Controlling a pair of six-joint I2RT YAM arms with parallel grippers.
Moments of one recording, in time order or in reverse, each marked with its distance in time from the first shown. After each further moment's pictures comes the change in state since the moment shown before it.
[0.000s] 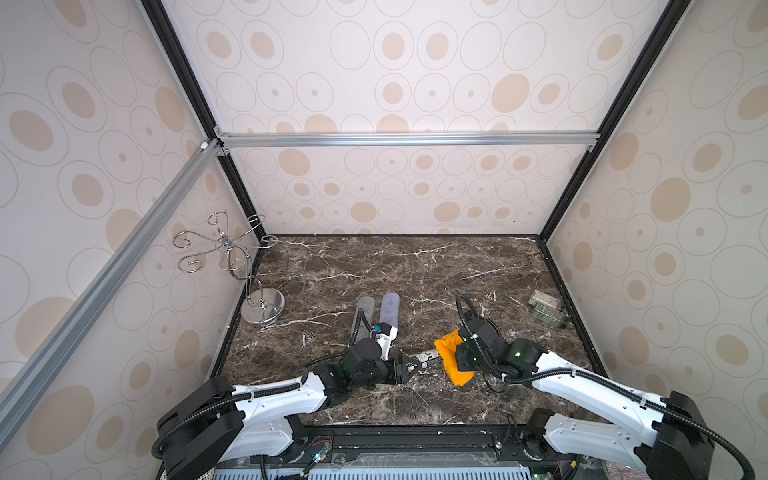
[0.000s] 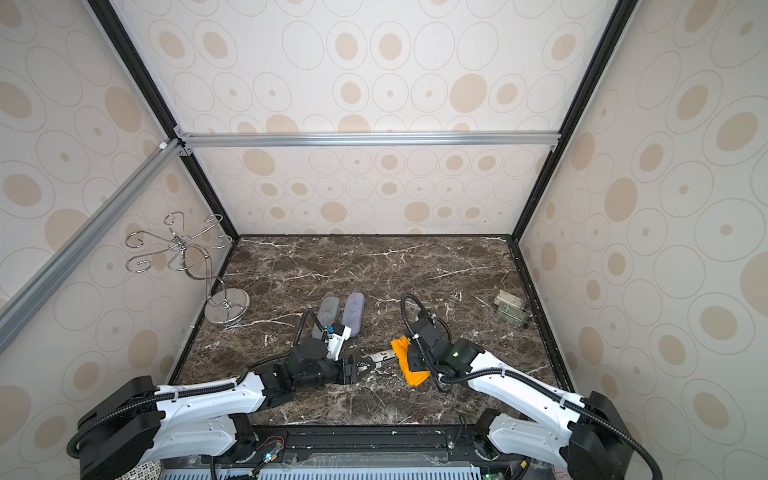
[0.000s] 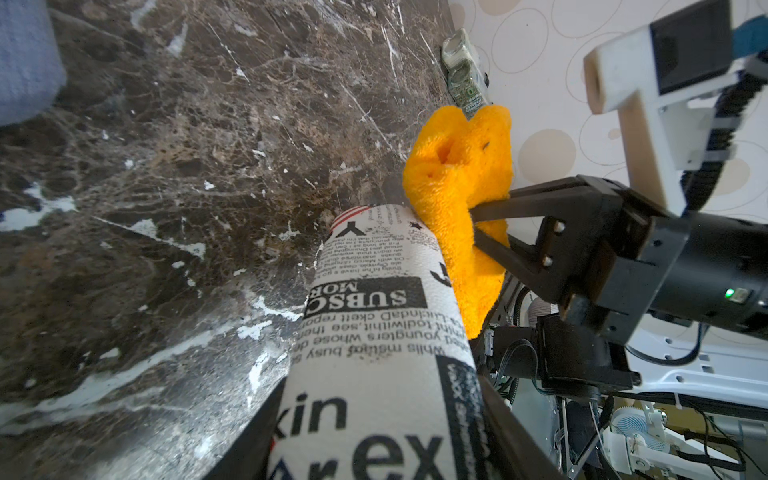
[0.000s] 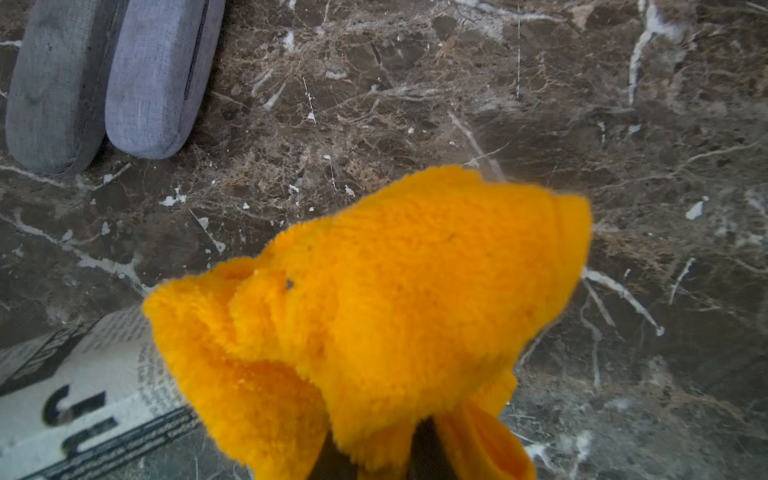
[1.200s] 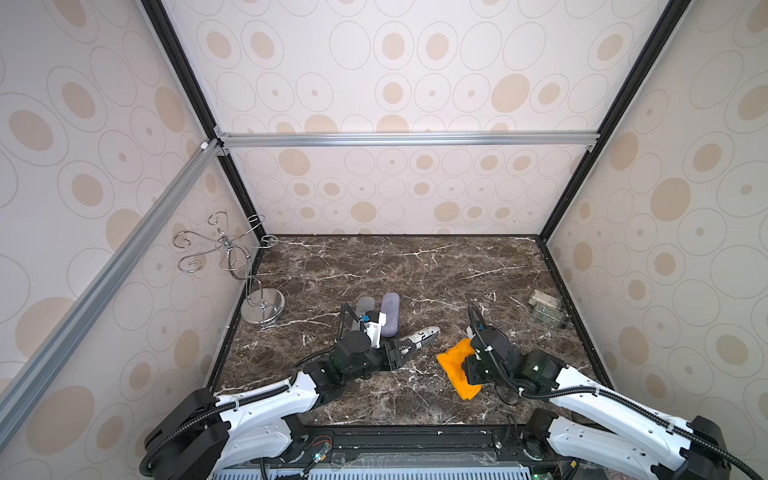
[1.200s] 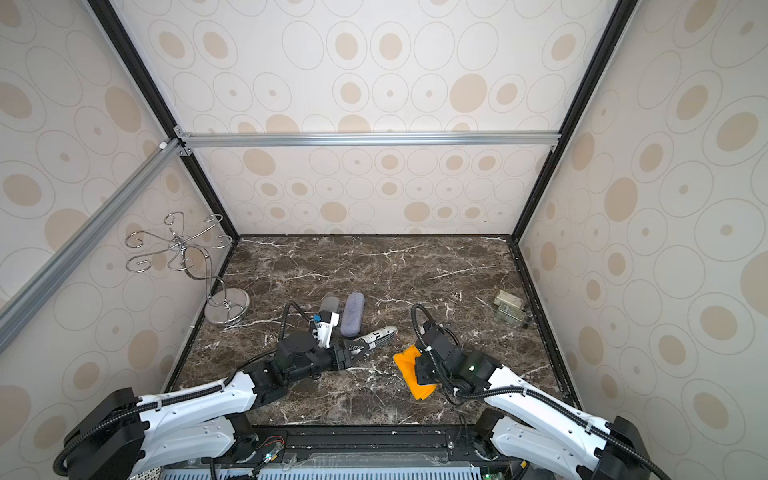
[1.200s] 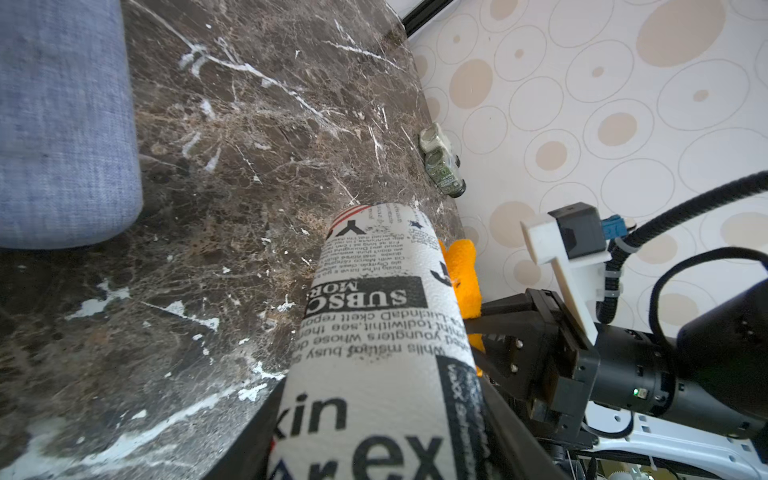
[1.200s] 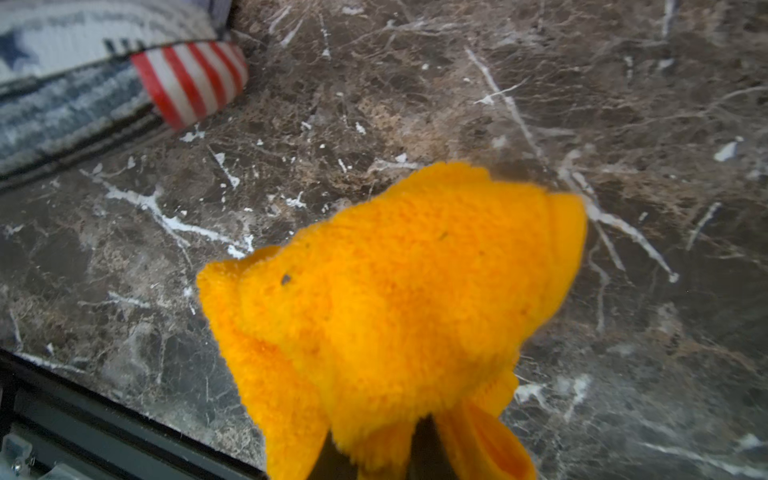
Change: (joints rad) left arm 0.074 -0.074 0.009 0.042 -0.040 -0.026; right arm 0.029 -0.153 -0.071 -0.074 -0.077 -0.008
